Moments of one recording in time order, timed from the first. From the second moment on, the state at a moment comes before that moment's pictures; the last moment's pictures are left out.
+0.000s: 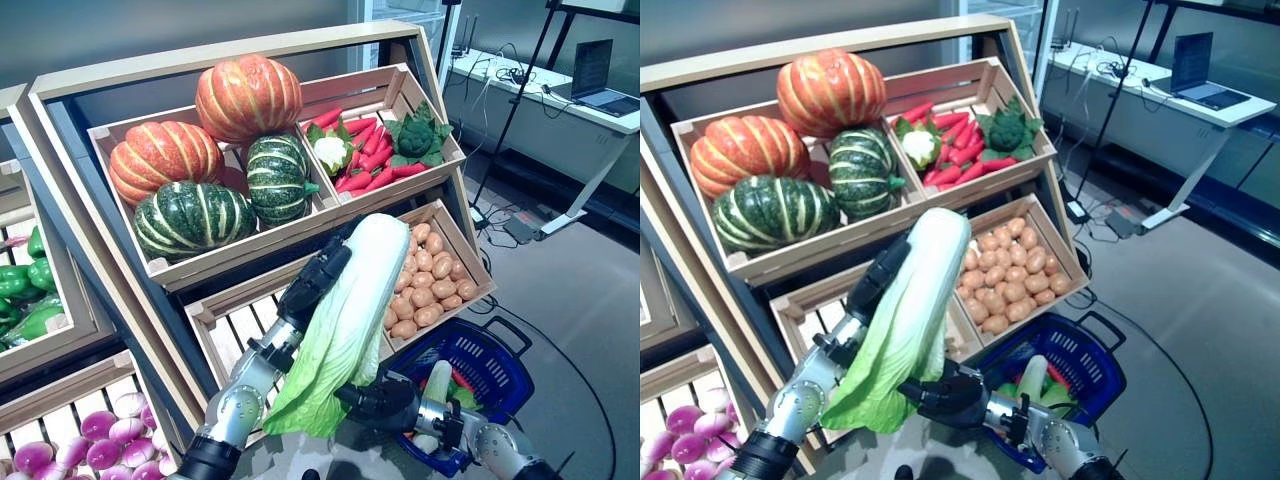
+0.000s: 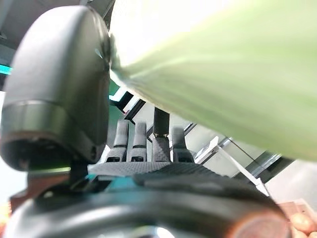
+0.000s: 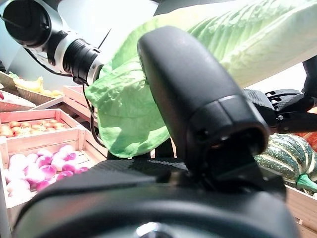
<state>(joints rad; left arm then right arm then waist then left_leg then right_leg) -0.10 0.26 -0.21 0.04 -1.11 0.09 -0.51 -0.01 -0.40 0.43 0.26 1.08 0.42 0.88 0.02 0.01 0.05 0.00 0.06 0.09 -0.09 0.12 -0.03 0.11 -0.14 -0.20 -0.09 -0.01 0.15</state>
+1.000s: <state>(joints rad) -0.08 0.29 -0.18 0.04 -1.03 0.16 -0.51 0.03 -0.38 0.11 0.26 1.19 0.20 0.62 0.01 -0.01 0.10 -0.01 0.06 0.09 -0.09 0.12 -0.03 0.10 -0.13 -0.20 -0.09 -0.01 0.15</state>
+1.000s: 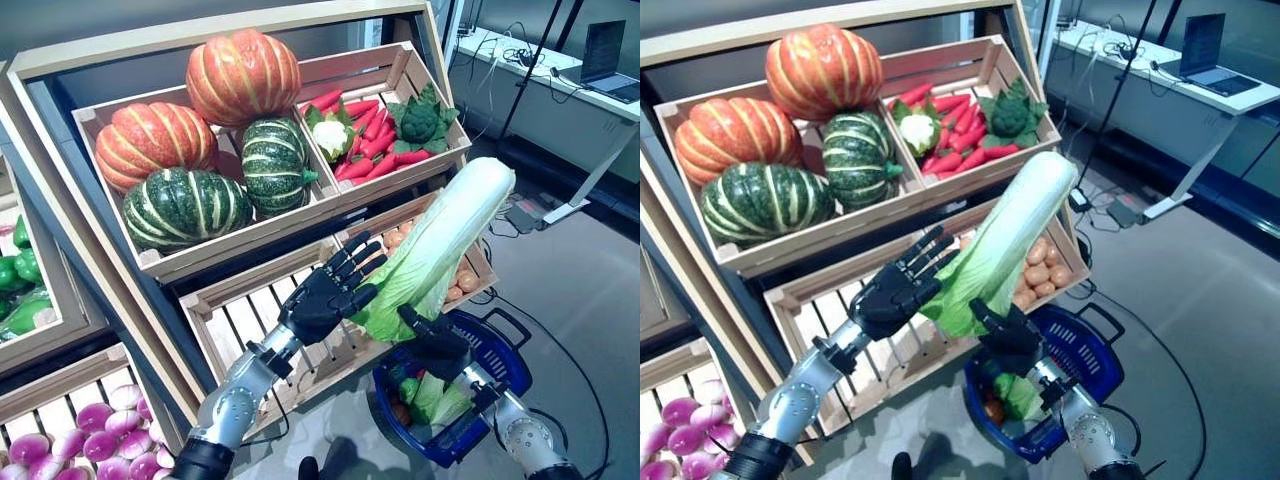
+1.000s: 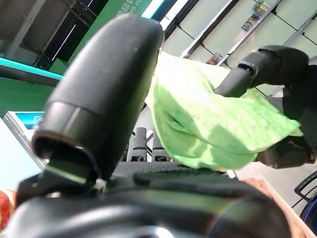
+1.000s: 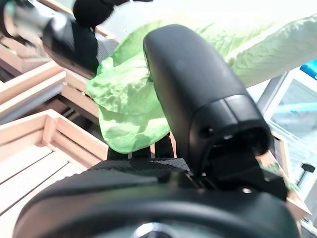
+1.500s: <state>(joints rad) -0.20 0.34 -0.19 0.04 -1.02 0.10 -0.50 -0.14 -0.38 -0.03 0.52 1.35 0.02 0.39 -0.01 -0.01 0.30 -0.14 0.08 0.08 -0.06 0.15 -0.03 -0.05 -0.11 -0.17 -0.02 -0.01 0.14</state>
